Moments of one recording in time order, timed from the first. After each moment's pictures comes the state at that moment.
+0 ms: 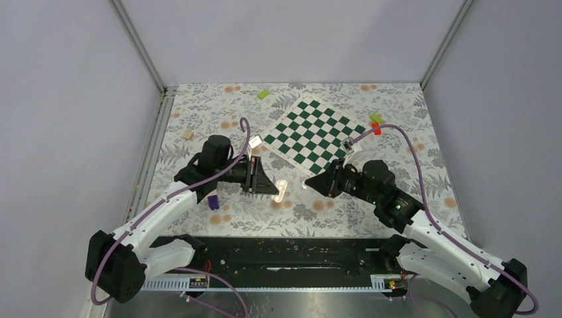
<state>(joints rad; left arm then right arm) -0.50 1.06 0.77 -0.29 0.93 -0.50 0.73 0.78 0.59 -0.03 -0.29 0.66</state>
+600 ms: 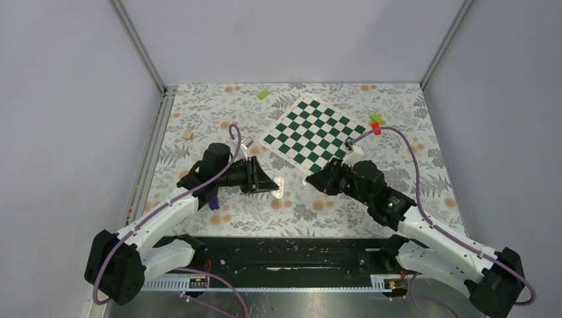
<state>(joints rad) -0.50 1.04 0.64 -0.14 0.69 -0.84 0.76 0.84 0.57 -0.08 -0.04 0.87</state>
